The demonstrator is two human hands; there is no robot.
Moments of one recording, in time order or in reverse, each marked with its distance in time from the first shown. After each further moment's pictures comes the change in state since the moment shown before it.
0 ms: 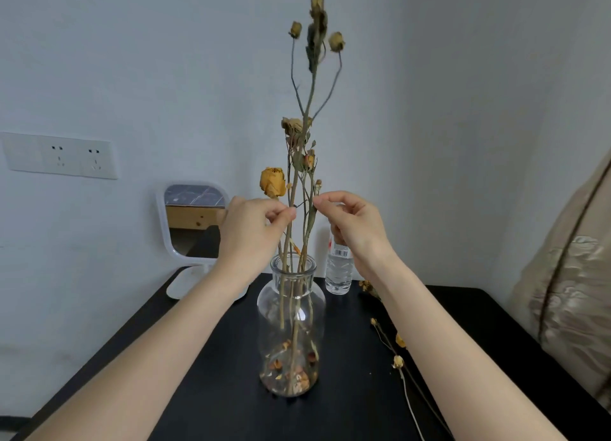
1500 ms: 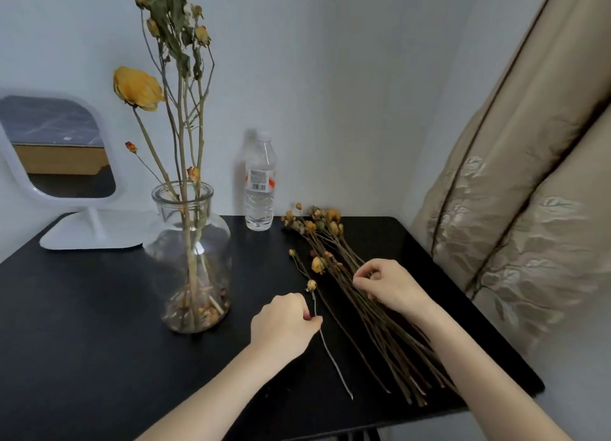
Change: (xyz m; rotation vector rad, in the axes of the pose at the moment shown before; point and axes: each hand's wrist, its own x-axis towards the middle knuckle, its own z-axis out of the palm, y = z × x) left_hand -0.179 0.038 0.151 0.118 -0.853 -0.243; right_hand -0.115 0.096 -0.190 -0.888 -0.025 0.532
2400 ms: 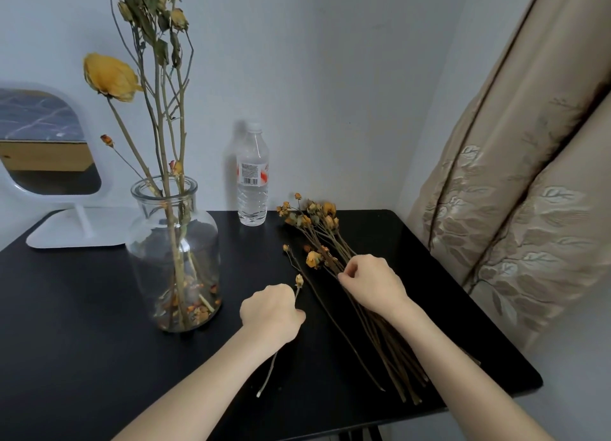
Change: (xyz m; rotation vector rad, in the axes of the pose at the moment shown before) left_hand 0.024 0.004 0.001 0.304 -0.103 -0.134; right_hand 0.009 -0.006 0.019 -0.317 0.068 0.023
